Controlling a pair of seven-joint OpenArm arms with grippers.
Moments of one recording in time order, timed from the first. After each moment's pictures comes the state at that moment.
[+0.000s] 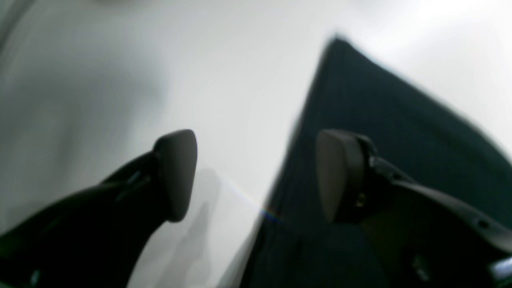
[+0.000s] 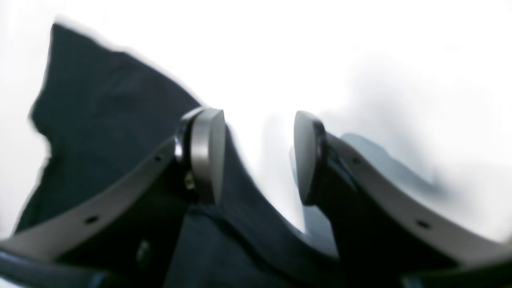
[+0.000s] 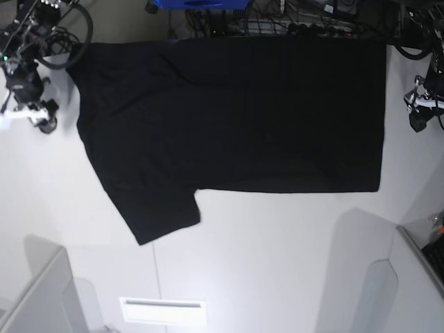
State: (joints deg) left arm 26.6 -20.2 -47.4 102.9 -45.9 -7.0 48.3; right arm -15.6 9.3 40.3 97.9 43.3 1.9 -51.6
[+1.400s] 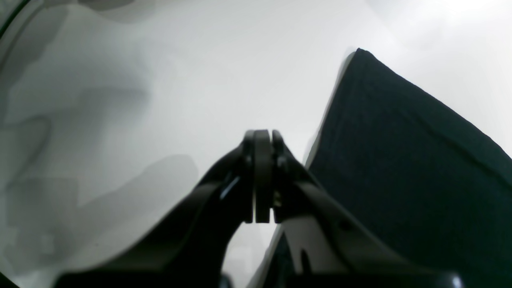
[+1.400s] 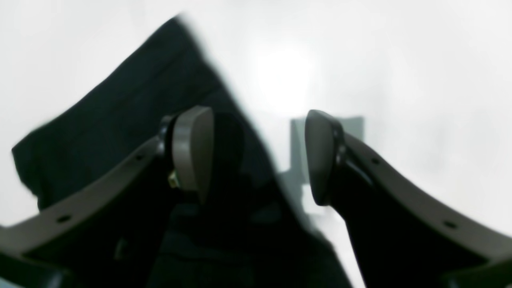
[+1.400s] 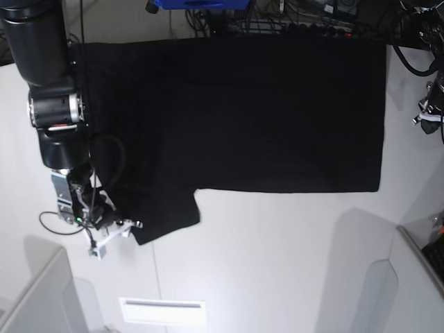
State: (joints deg) left arm 21.4 -26.2 -43.6 93.2 -46.1 -7.2 48.8; right arm 41.3 14.0 -13.2 26.8 30.1 8.6 -32.6
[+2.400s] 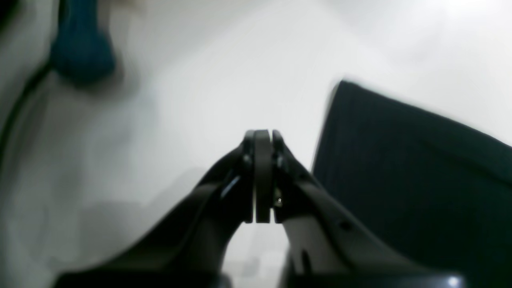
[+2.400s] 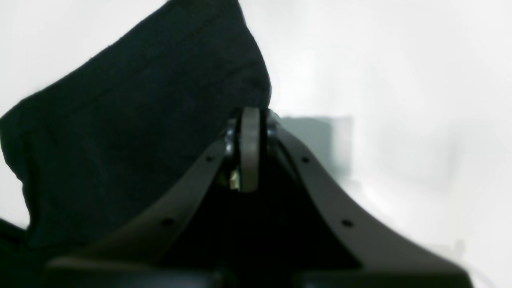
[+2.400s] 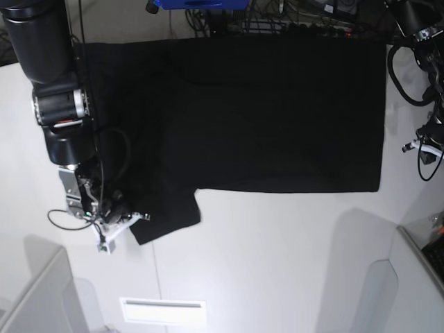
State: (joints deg) left arm 9.1 -27.5 -36.1 91.4 -30.5 -7.8 48.8; right arm 39.7 12.9 -16.5 26.5 30.3 8.9 -30.5
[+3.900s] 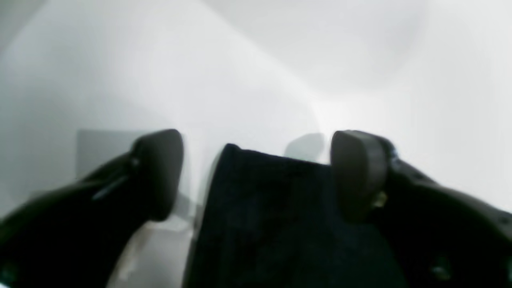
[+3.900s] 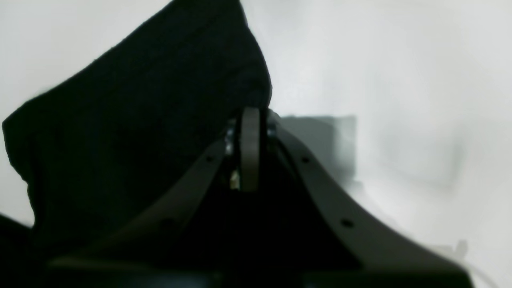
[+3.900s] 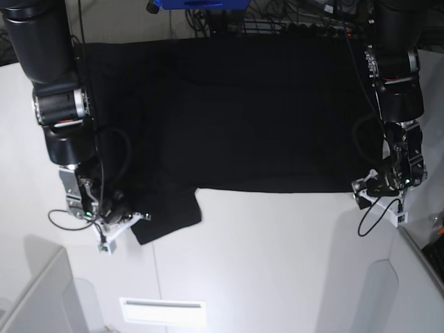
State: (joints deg) left arm -22.4 -24.9 -8.9 49.4 -23.8 -7.2 42.1; right arm 39.7 12.9 -16.5 26.7 30.6 9.1 -30.7
